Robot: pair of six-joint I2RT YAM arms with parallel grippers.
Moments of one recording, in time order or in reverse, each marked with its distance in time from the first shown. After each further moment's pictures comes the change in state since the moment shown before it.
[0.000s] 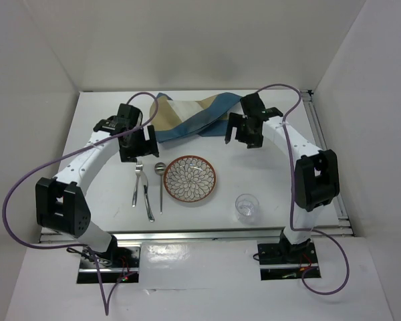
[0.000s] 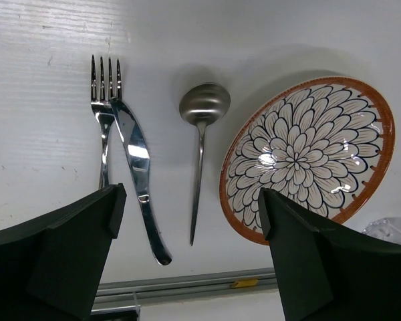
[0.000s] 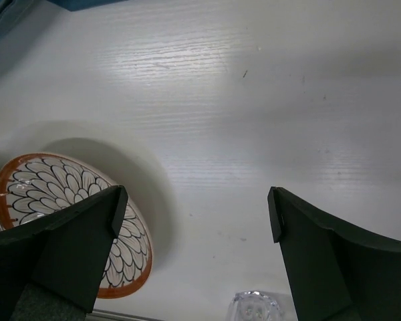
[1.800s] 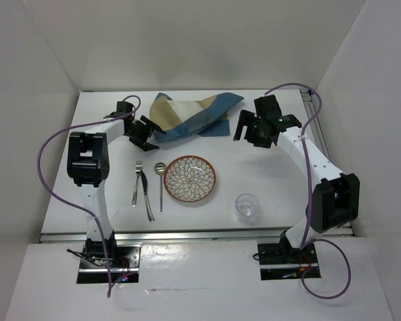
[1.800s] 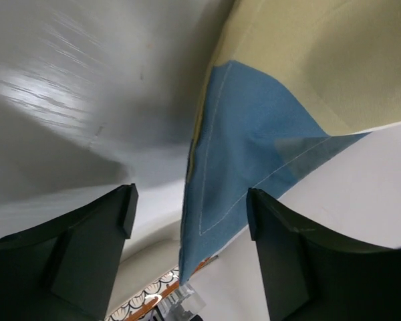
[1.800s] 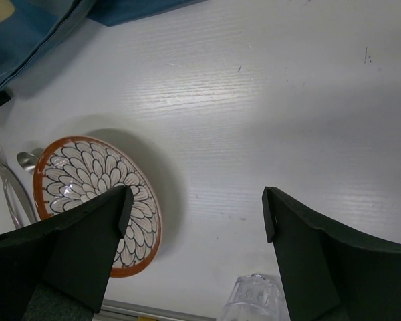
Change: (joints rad) left arm 0.219 0.622 0.235 0.402 0.481 -0.598; right arm -0.037 -0.240 -0.134 0.035 -0.002 0.024
